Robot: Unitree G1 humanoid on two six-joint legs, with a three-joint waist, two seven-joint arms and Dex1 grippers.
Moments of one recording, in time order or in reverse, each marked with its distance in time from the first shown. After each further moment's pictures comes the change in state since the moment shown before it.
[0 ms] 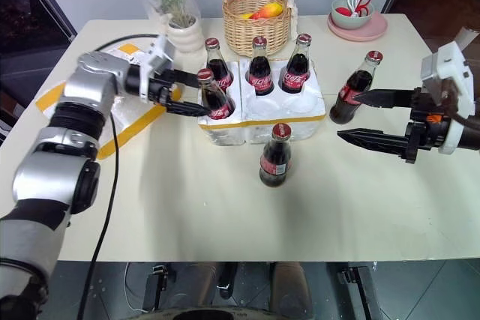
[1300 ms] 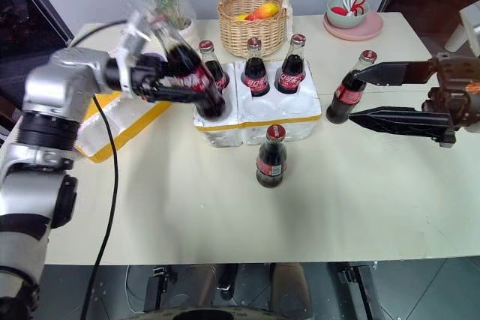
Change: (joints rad) left arm 0.126 0.055 -0.047 -0.322 -0.198 0.210 0.110; right arm -0.240 -0.079 -0.019 0.062 0.182 0.211 0.121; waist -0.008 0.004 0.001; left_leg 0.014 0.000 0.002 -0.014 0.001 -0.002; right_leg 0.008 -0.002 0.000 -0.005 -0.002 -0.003
